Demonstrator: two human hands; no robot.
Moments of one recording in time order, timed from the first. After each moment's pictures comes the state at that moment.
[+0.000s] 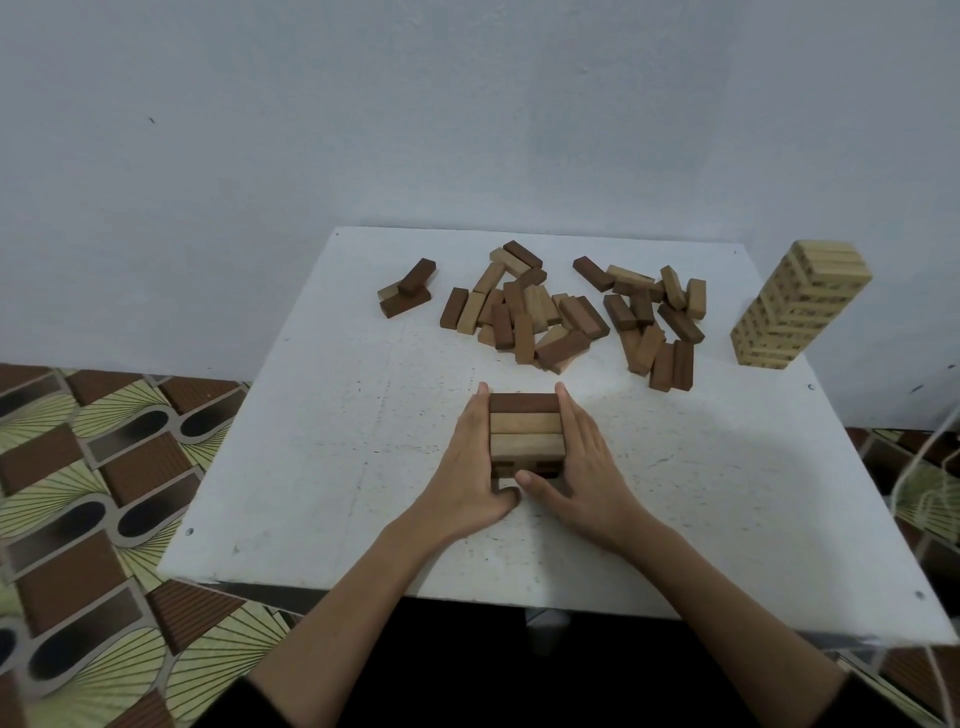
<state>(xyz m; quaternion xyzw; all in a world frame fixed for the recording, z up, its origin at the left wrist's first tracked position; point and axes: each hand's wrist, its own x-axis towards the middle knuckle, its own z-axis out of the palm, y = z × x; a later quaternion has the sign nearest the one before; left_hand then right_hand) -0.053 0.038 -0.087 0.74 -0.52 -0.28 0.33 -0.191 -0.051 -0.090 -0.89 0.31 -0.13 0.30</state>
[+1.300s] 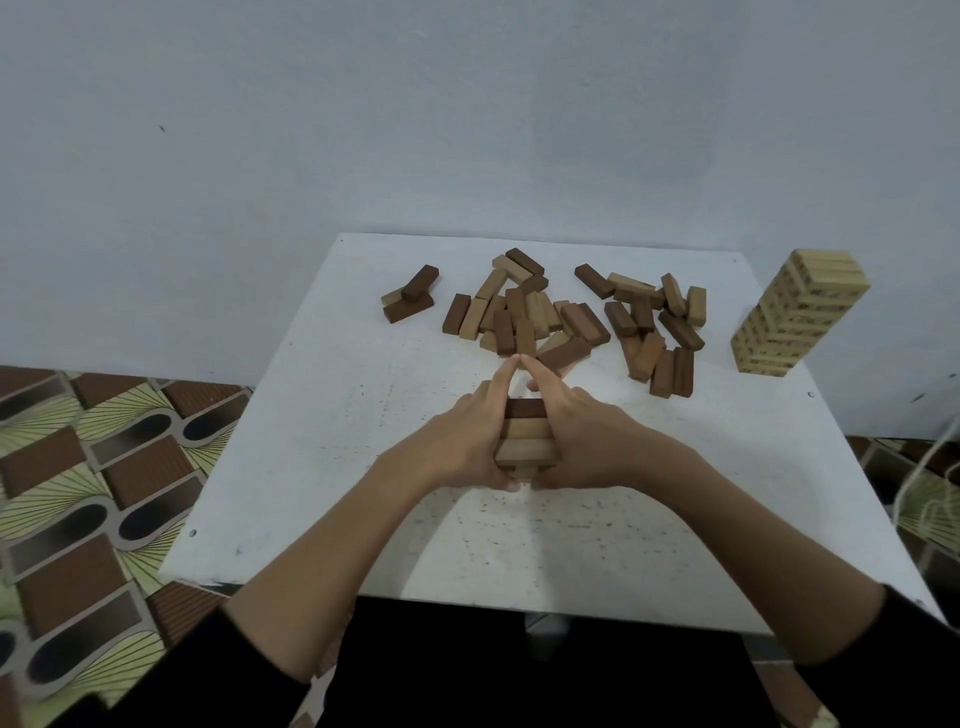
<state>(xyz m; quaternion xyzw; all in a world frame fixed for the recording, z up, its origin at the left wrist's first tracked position) -0.030 0.016 -0.028 0.73 -0.62 -0.25 0.14 -0.171 -0.081 -0.021 -0.95 0.23 0.04 0.20</state>
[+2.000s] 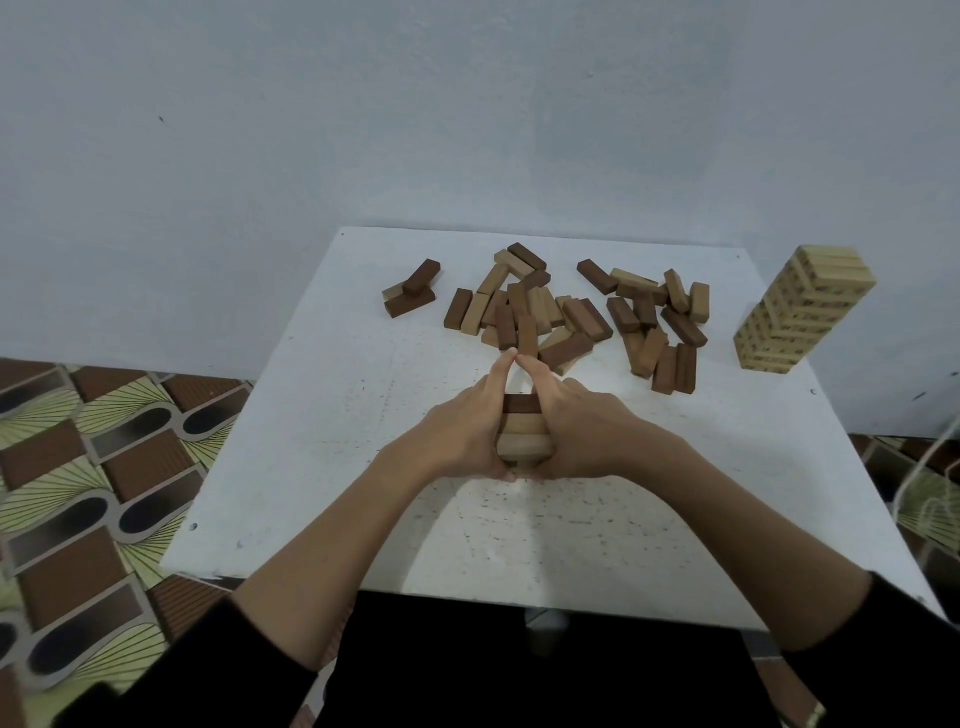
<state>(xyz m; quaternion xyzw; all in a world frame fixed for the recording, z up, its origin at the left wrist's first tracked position) -0.032 0.015 -0.023 0.74 -0.61 -0.25 0.14 -0.163 -0.079 -0.017 -0.96 0.24 0.05 0.16</state>
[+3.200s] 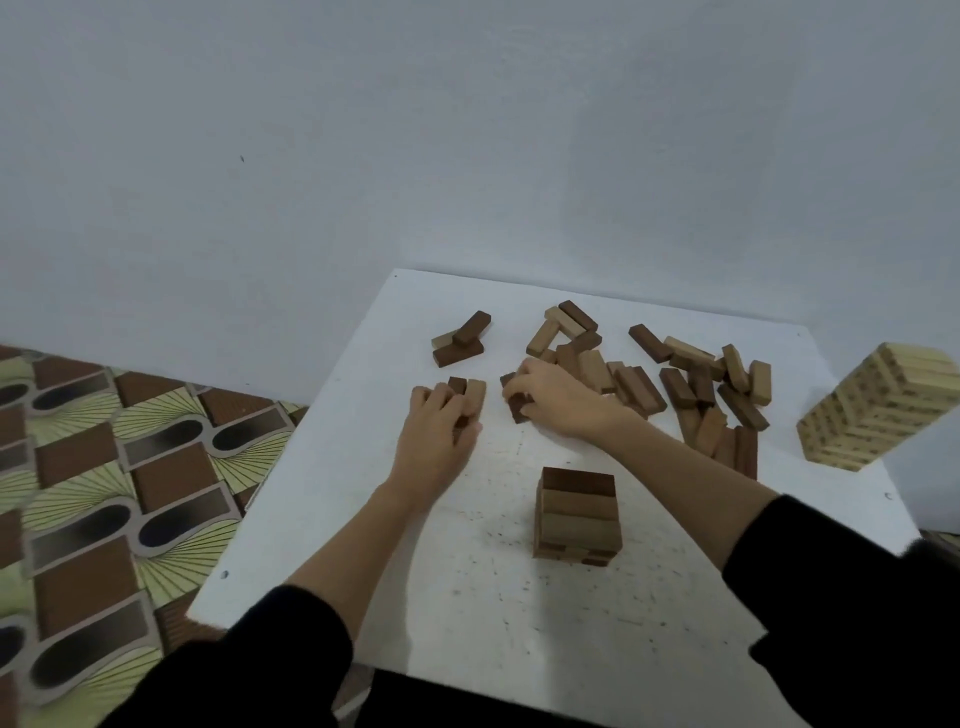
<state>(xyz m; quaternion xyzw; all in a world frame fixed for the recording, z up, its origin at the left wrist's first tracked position) 0.063 0.000 -0.099 0.80 -0.49 0.04 0.35 -0.044 -0.139 -0.025 -0.97 0.19 0.04 0.16</state>
